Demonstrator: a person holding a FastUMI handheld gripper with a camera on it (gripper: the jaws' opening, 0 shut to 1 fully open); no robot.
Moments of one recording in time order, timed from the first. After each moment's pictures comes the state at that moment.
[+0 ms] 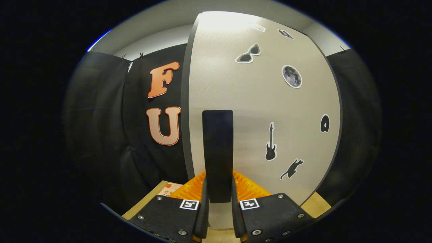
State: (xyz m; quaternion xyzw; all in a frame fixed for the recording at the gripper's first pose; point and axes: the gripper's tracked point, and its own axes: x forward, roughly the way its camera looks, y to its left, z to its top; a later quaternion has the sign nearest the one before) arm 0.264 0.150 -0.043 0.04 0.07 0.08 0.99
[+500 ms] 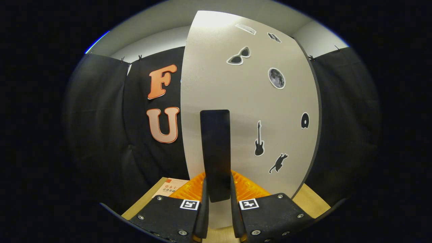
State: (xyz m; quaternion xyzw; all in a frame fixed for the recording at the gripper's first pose) arm 0.225 0.126 -0.045 0.05 0.07 0.07 0.99
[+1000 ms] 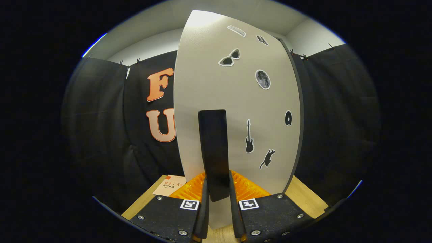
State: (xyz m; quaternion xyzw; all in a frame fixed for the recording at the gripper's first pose) arm 0.200 0.106 -0.047 0.06 0.08 0.07 0.99
